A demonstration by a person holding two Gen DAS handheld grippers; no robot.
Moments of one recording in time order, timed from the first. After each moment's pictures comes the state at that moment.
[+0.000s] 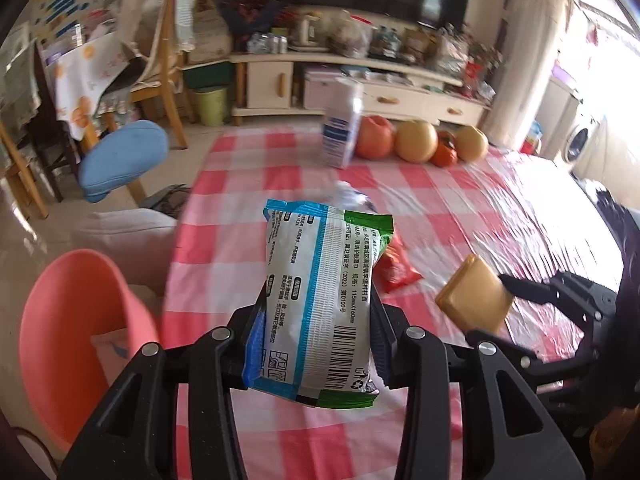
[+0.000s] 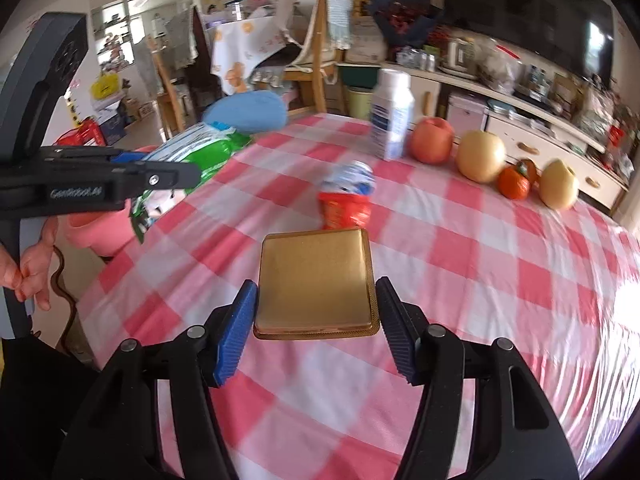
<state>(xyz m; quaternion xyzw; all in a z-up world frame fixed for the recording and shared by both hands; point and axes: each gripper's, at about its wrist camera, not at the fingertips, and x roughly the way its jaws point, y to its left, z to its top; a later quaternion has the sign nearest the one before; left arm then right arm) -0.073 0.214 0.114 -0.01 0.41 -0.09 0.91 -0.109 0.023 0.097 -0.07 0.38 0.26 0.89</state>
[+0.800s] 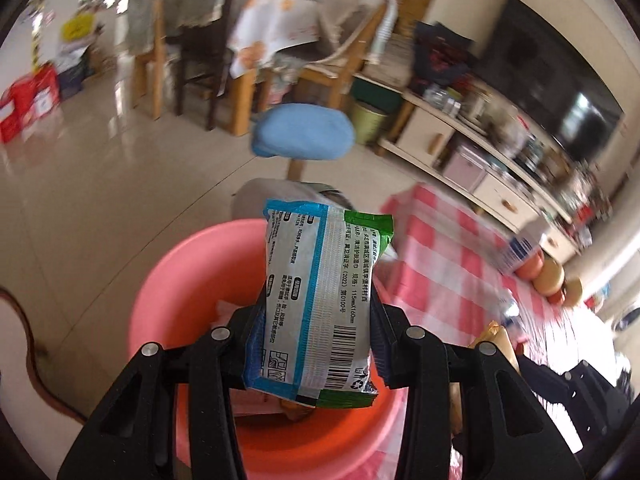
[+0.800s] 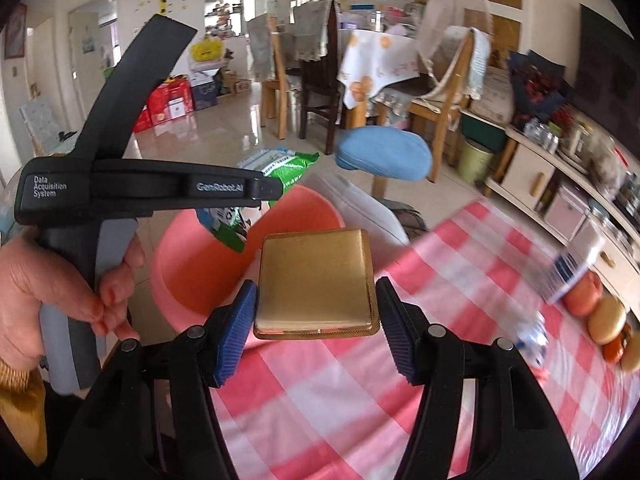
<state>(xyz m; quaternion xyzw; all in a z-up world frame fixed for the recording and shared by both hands) -0.087 0.431 0.107 -0.21 0.37 0.13 0.89 -0.110 0.249 0.141 -0.17 0.32 0.41 0.83</state>
